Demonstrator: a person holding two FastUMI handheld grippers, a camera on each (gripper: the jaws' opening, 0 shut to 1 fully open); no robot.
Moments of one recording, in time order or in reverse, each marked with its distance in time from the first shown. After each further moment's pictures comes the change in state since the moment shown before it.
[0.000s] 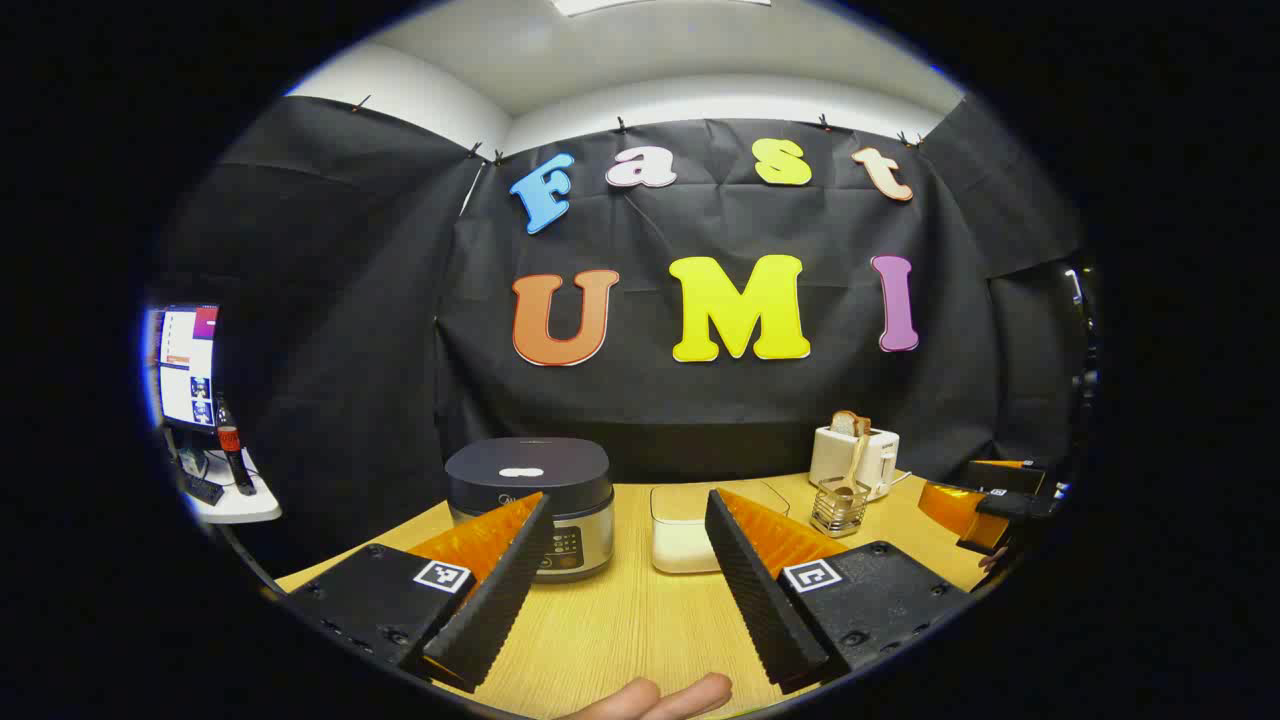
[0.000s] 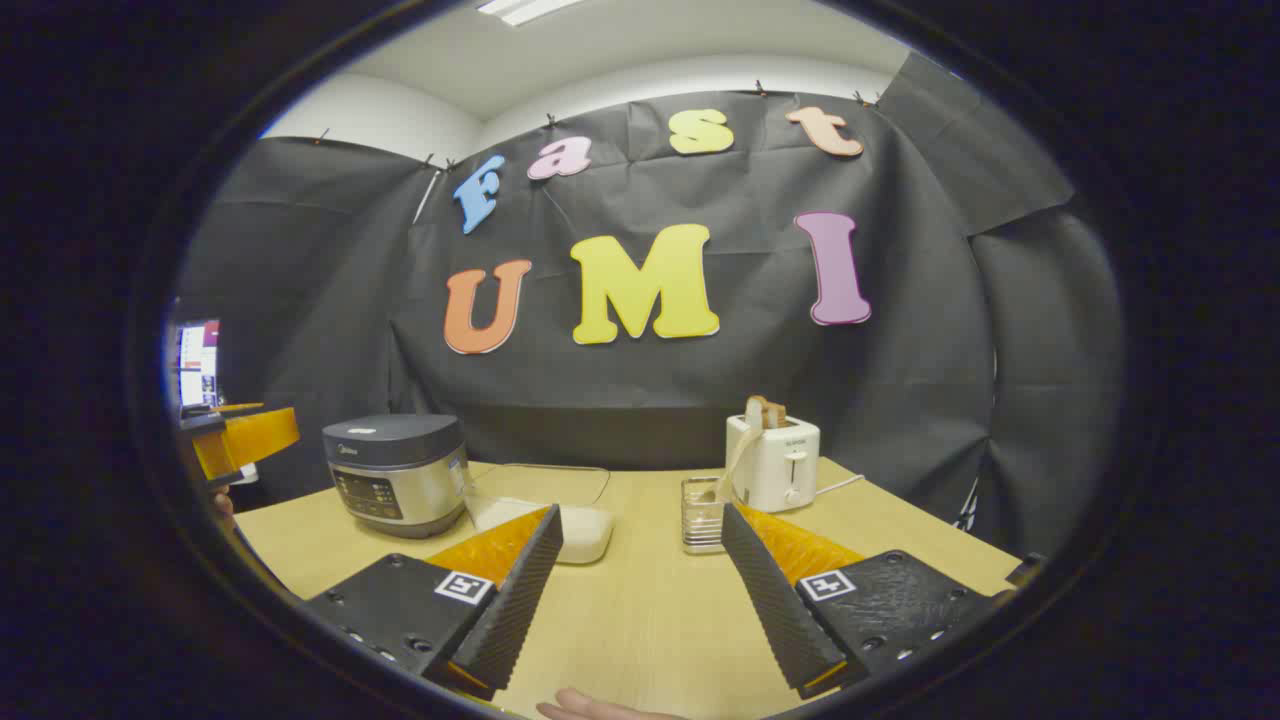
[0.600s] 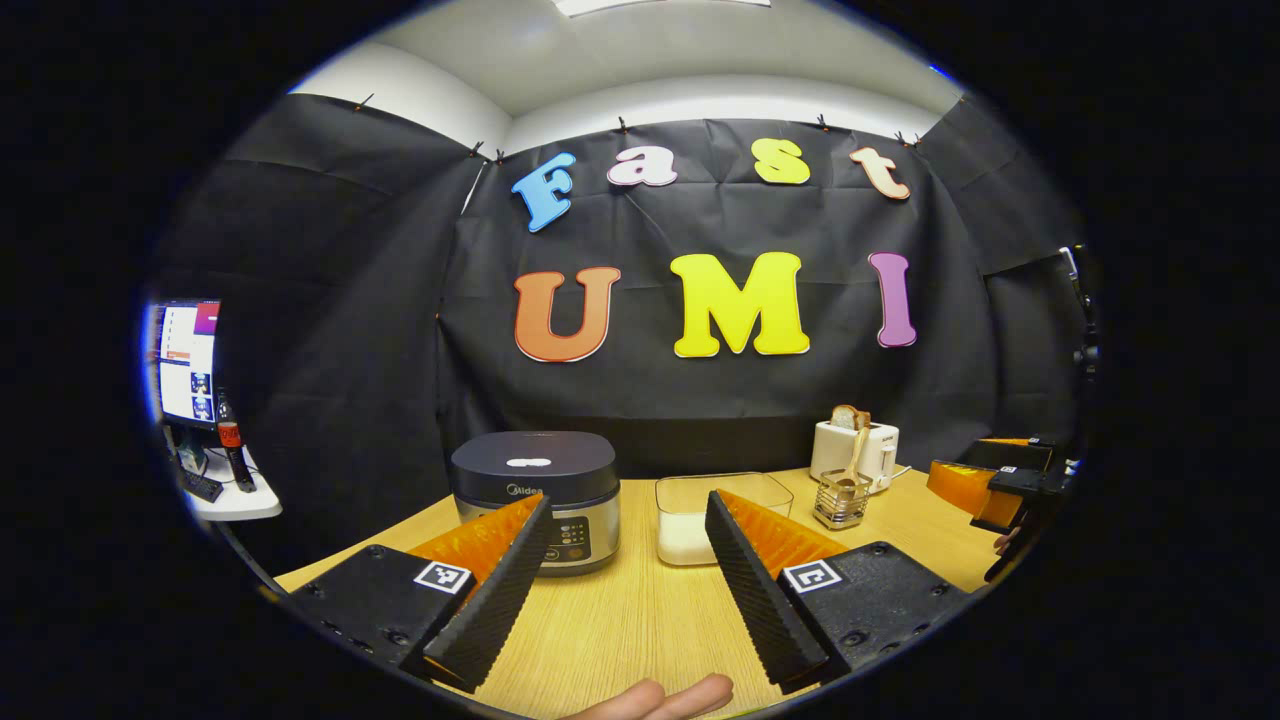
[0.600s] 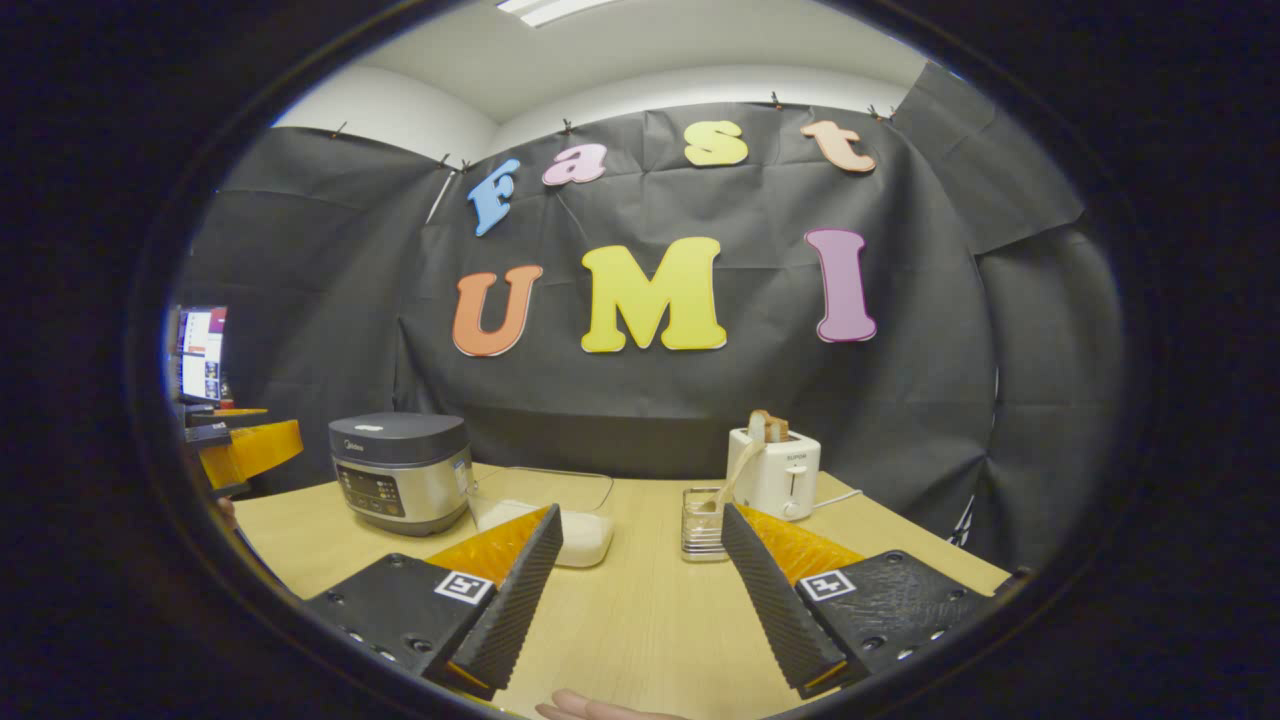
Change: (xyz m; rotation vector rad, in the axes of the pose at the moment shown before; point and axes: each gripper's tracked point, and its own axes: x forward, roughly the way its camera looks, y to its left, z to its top) left arm -0.004 0.007 -0.008 -0.009 0.016 0.016; right arm -0.007 0.002 0.009 -0.051 -0.035 -0.005
